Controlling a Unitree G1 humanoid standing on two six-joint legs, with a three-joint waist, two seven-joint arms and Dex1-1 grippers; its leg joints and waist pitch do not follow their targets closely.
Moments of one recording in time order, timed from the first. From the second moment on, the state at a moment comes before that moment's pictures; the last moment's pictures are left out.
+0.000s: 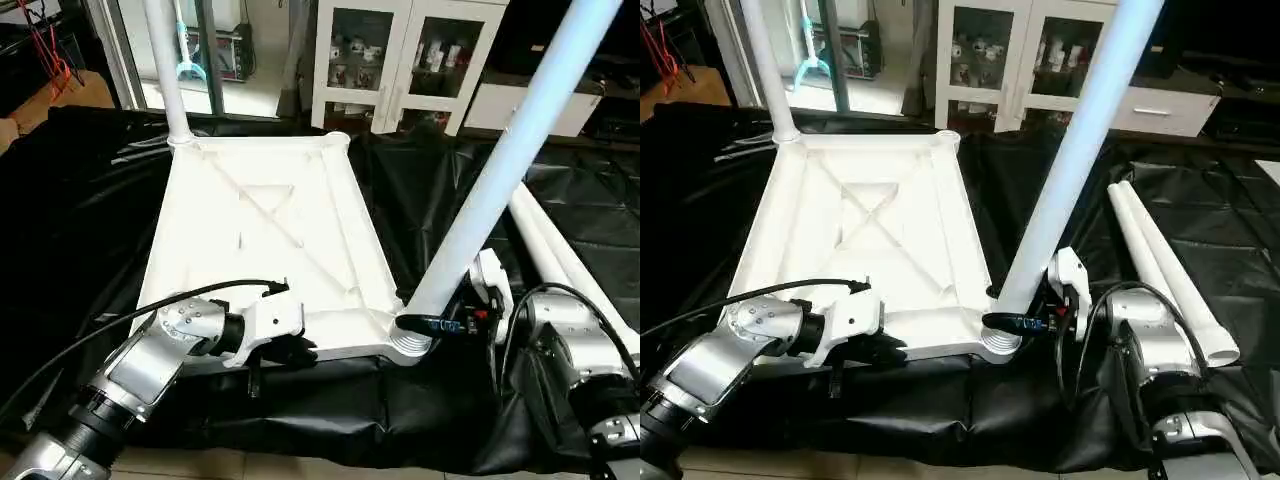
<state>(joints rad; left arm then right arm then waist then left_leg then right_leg) -0.36 0.54 -0.44 0.13 -0.03 0.22 -1.12 -0.44 -0.47 0.11 0.74 0.32 -0.17 1.45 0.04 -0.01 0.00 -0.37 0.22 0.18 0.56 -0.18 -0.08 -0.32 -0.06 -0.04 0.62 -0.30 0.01</state>
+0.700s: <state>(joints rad) -0.36 0.55 -0.45 0.13 0.00 0.22 -1.12 -0.39 -0.44 0.12 0.73 0.32 -0.31 1.38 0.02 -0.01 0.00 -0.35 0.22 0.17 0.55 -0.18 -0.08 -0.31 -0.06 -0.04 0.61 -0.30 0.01</state>
